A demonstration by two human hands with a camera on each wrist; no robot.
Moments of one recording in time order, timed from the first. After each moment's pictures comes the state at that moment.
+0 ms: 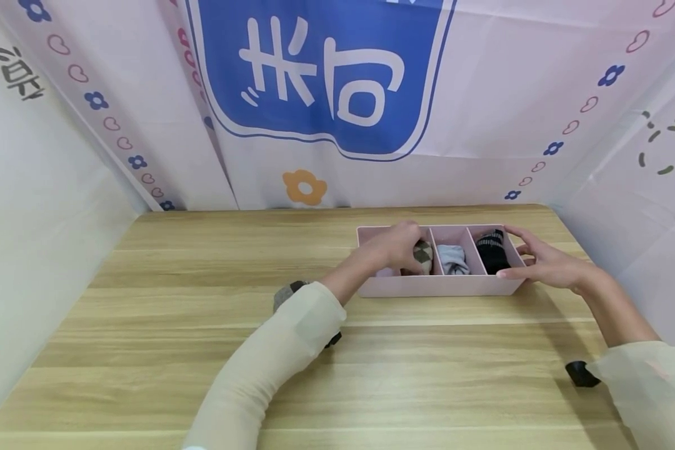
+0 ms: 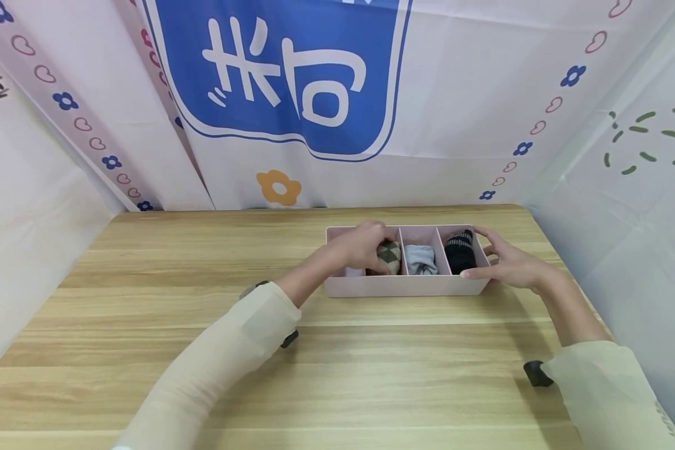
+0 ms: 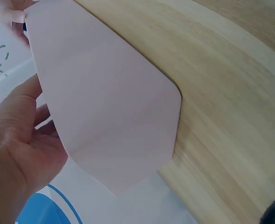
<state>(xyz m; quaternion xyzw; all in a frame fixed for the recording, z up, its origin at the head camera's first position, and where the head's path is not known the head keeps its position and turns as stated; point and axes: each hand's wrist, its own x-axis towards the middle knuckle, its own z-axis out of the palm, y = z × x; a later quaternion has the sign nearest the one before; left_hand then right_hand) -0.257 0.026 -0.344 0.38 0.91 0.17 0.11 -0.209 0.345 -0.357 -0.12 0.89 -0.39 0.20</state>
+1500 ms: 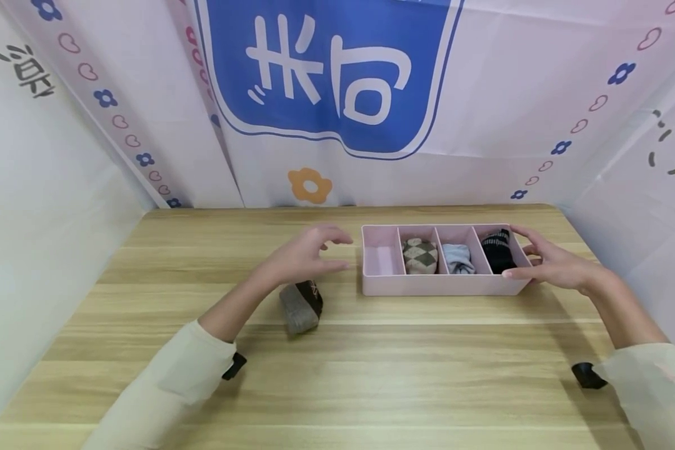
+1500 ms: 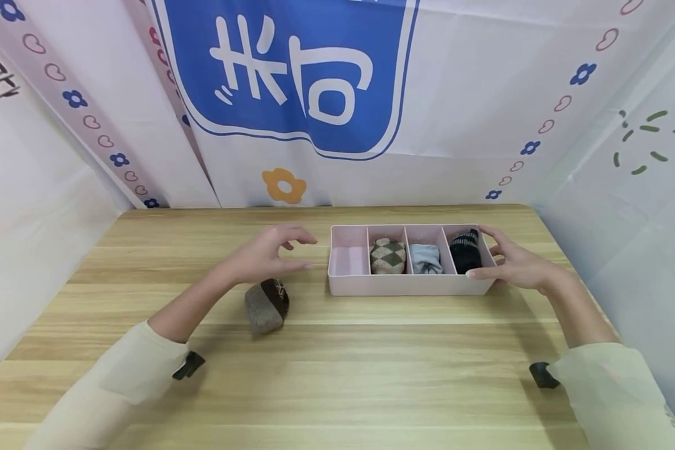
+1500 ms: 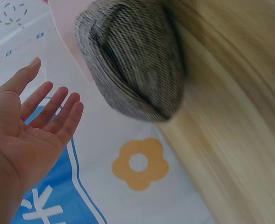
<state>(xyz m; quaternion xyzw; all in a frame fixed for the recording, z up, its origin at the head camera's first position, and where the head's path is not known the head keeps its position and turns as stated) -0.206 -0.132 -0.325 0.34 0.89 0.31 0.05 -0.209 0.345 -0.360 -0.12 0.88 -0.40 0.20</state>
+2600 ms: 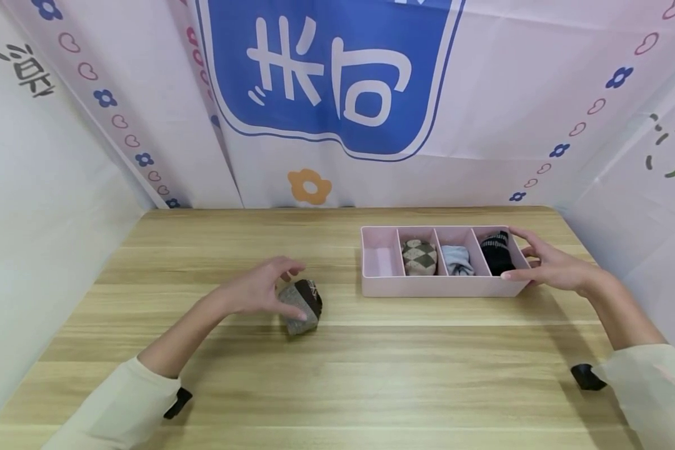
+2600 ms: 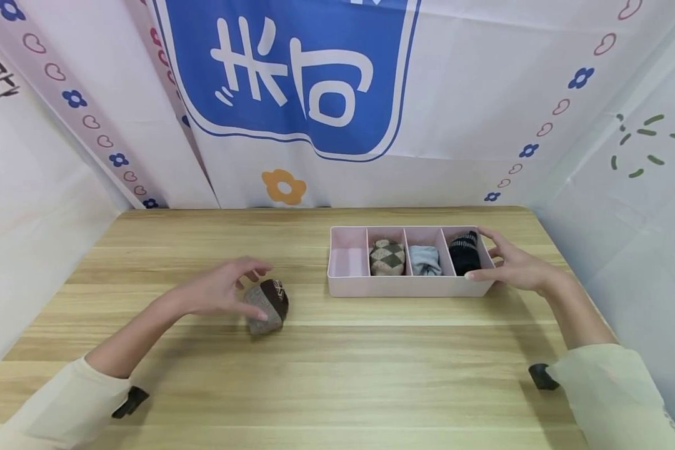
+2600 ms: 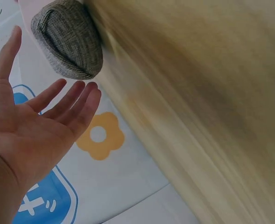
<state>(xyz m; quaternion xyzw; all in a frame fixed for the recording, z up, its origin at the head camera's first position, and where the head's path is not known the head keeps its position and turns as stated) -0.169 -0.205 -0.354 0.29 0.90 0.29 0.14 -0.210 0.344 -0.359 -0.11 0.88 -0.40 0.21</state>
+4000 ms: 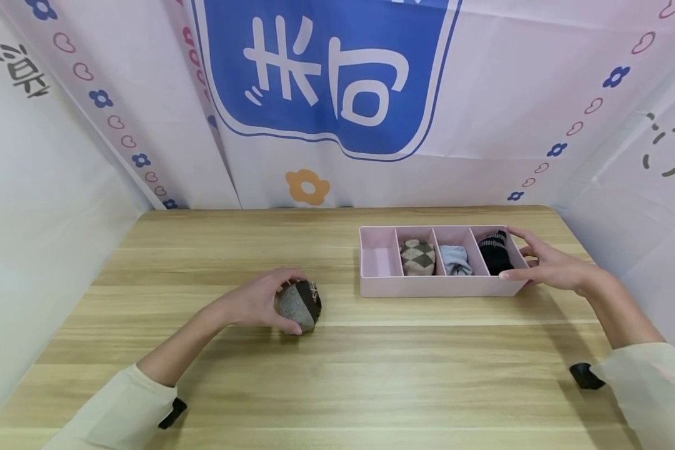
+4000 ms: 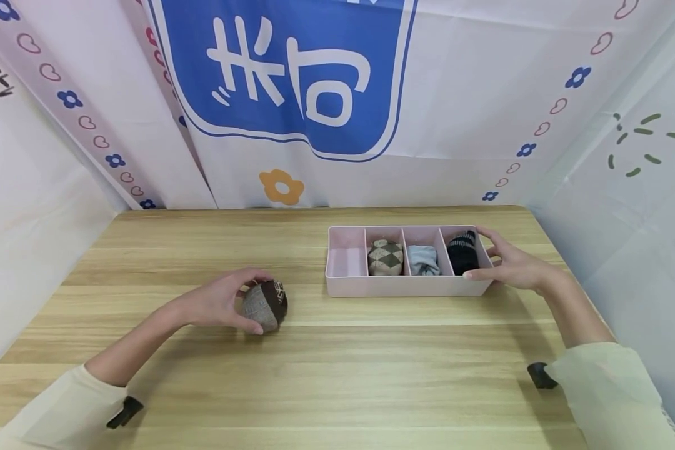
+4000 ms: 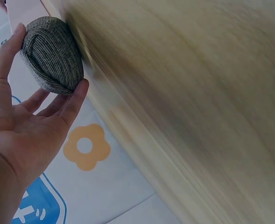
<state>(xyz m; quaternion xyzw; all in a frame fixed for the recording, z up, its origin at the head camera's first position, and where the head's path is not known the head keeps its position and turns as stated) -0.161 -0.207 -0.372 0.30 0.90 0.30 0.13 -0.209 0.345 -0.358 -0.12 0.89 -0.40 0.21</state>
